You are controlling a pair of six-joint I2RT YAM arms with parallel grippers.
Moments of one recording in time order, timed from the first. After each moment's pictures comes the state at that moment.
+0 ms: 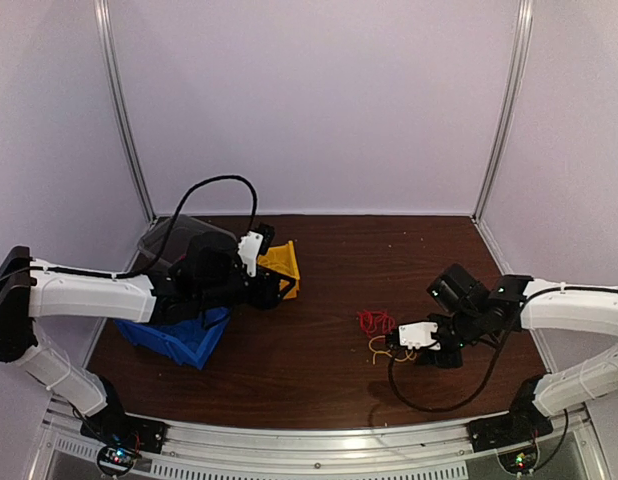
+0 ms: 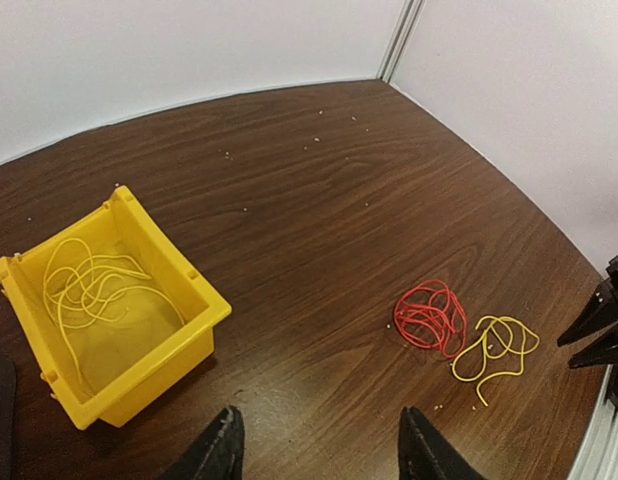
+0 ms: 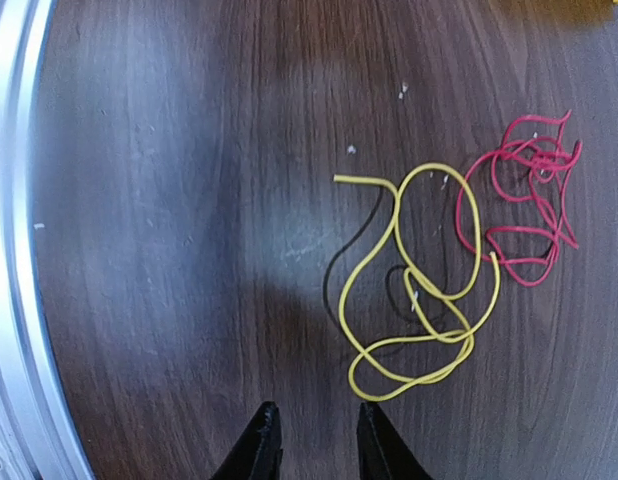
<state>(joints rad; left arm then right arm) -0.87 1.45 0.82 0.22 -0.05 -0.31 0.77 1.18 0.70 -0.66 -0.15 -0.73</state>
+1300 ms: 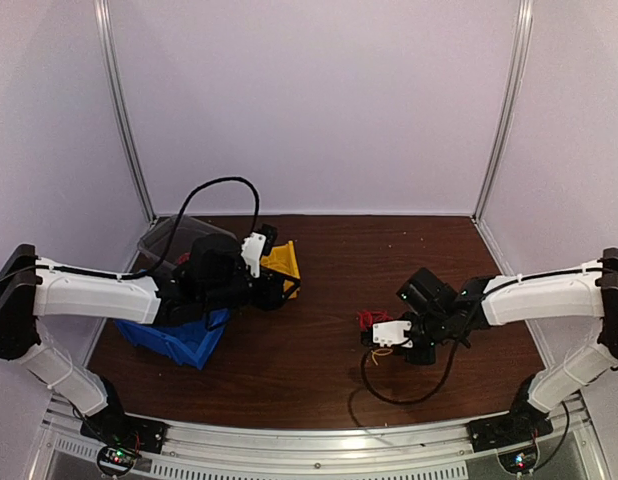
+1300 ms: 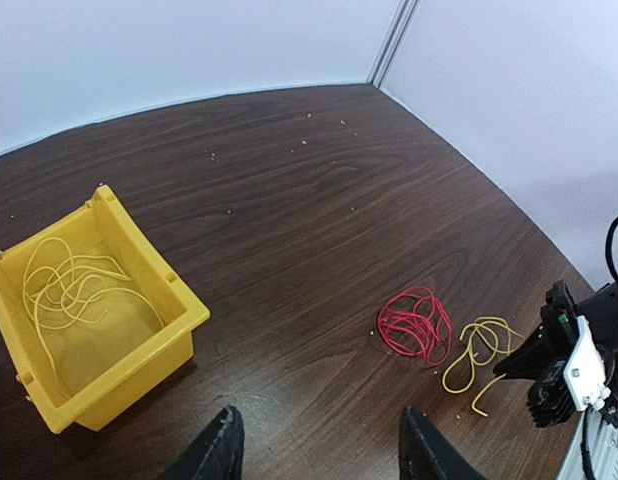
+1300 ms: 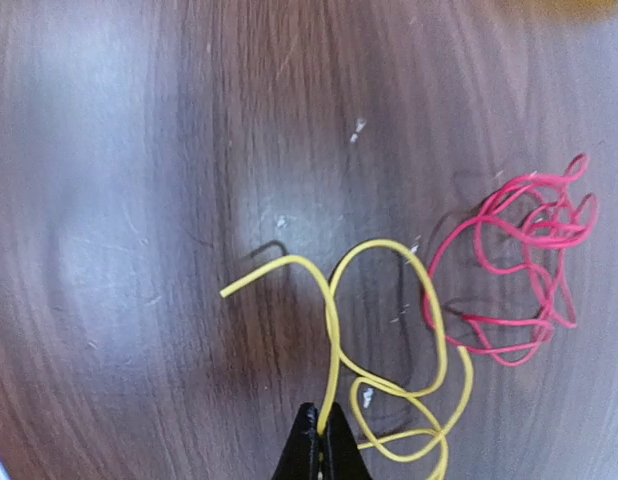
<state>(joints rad) -0.89 1.48 0.82 0.26 -0.04 -0.35 0.83 1.45 0.72 -0.43 -0.03 -0.68</state>
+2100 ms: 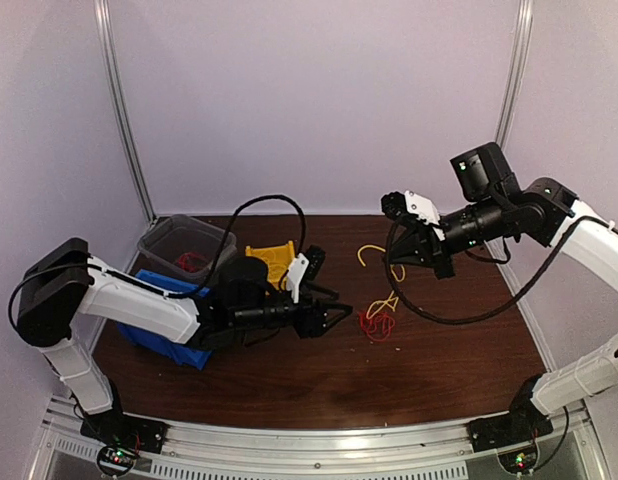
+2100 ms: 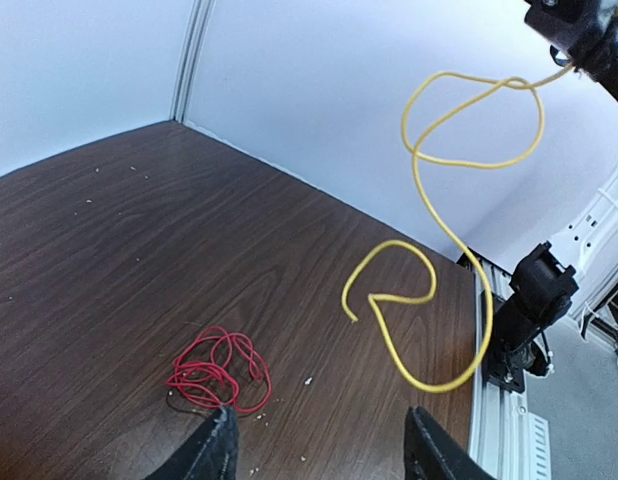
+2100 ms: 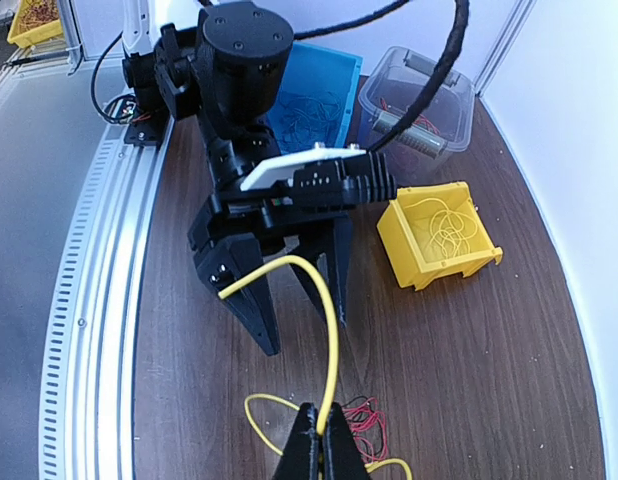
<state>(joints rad) -1.04 1.69 0.84 0.68 0.23 -0.29 0.69 1.26 1.38 -0.83 -0.53 -0.64</state>
